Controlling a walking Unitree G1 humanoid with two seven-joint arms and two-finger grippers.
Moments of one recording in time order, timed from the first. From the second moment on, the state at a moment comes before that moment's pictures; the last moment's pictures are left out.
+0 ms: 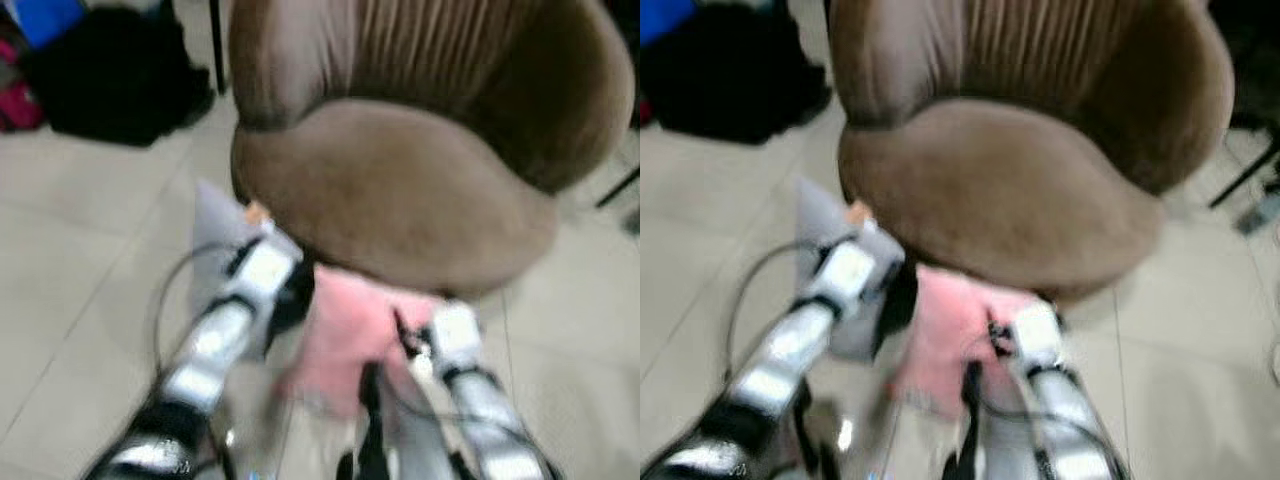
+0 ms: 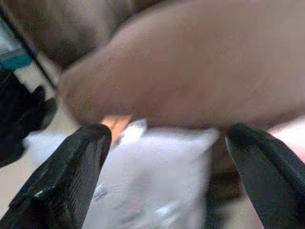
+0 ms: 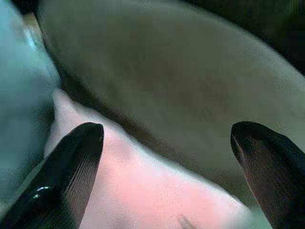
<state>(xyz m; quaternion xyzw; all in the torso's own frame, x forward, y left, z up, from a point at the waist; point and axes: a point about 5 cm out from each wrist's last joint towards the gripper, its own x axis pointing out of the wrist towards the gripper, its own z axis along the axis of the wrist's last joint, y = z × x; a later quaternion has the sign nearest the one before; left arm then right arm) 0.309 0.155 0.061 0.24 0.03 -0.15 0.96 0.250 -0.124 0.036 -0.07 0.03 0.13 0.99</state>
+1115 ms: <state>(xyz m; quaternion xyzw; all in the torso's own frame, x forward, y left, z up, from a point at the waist) 0.322 0.147 0.069 0.29 0.10 -0.32 0.90 0.251 -0.125 0.040 -0.10 0.04 0.14 0.98</state>
